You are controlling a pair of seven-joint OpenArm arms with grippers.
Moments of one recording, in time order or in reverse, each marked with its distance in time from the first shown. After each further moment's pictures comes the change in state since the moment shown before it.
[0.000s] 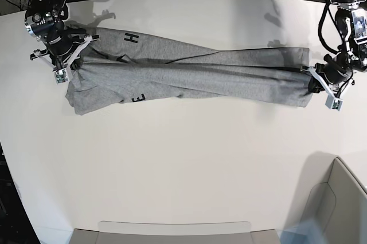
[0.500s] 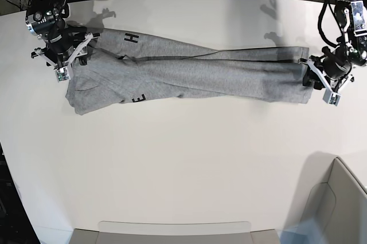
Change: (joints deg) left arm 3.5 -0.2 -0.2 5.7 0.3 0.0 0.0; right arm -0.6 -0.1 -0.3 0.0 0.0 0.0 0.0
